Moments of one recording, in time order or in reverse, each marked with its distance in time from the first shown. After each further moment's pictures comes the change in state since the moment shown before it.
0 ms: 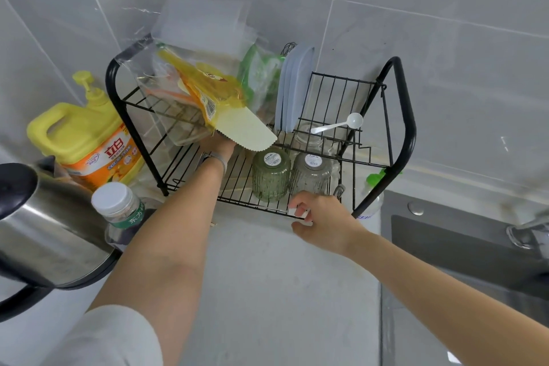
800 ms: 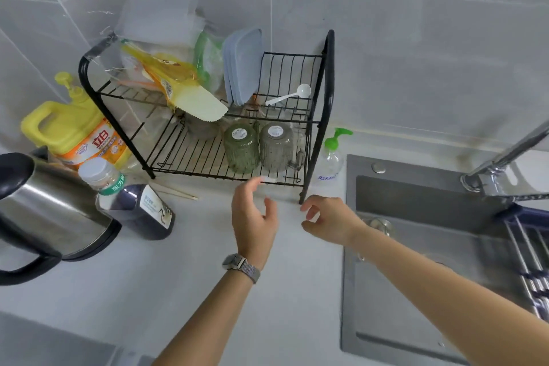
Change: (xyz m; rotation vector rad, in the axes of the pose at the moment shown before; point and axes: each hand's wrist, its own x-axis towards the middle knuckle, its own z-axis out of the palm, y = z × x) left_hand -0.255 -0.060 0.054 -0.210 0.174 0.614; right_hand -0.091 0.065 0.014 0.118 -0.050 0.221
